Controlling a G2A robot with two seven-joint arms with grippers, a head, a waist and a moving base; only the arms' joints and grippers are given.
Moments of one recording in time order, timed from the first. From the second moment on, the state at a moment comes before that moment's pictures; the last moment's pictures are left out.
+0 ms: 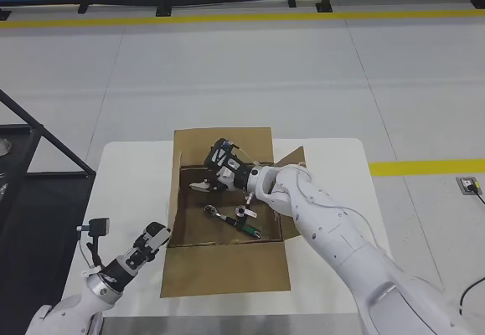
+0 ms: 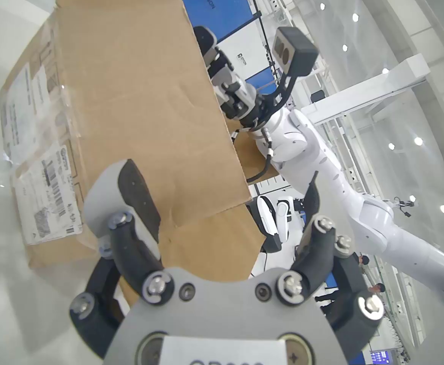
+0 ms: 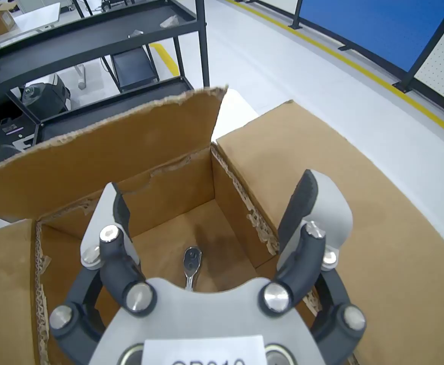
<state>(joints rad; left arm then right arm) 1.47 -1.12 -1.63 -1.80 0.01 -0.45 -0.53 -0.21 -1.61 0.66 -0.58 -1.08 -0.64 -0.12</state>
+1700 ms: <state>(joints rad) 1.41 -1.11 -1.51 -1.77 0.13 -0.38 -0.52 -0.83 -1.24 1.42 -1.30 -0.35 -0.93 0.46</state>
